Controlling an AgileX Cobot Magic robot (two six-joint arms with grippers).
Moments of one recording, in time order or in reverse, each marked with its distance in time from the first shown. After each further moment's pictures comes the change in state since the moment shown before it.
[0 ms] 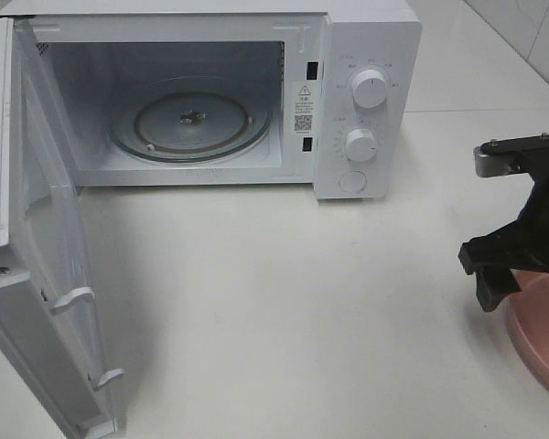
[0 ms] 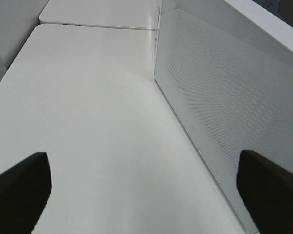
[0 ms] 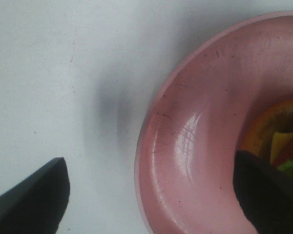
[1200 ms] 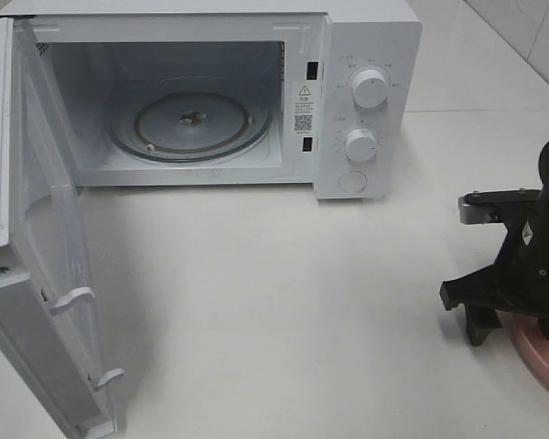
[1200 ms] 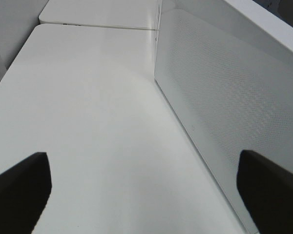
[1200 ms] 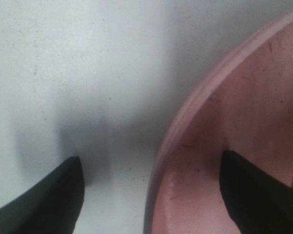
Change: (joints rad) left arm 0.000 0.000 0.000 0.000 0.000 0.000; right arm -0.031 0.192 0.065 0.000 -0.203 0.064
